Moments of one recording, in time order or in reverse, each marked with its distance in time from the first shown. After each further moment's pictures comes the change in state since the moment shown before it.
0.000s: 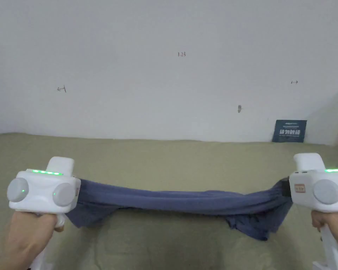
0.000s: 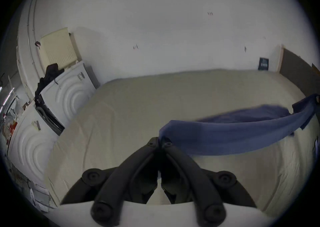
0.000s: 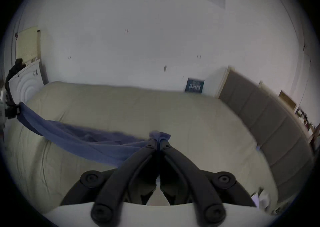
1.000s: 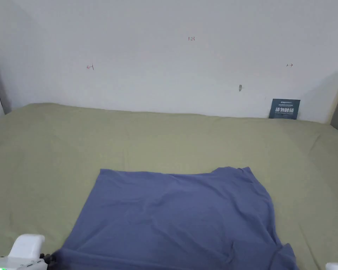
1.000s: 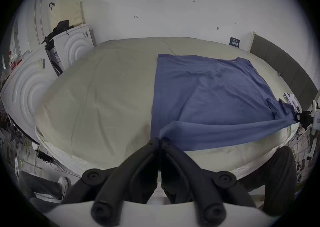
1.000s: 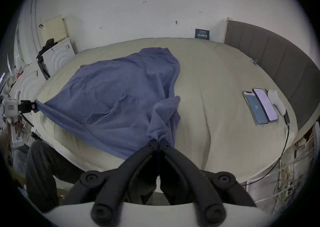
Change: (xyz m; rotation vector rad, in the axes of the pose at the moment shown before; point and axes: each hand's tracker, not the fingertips) left arm -0.077 -0.318 0.239 -0.138 -0.195 0.075; right arm 0.045 -0.314 0.250 -0.171 0.169 -0.024
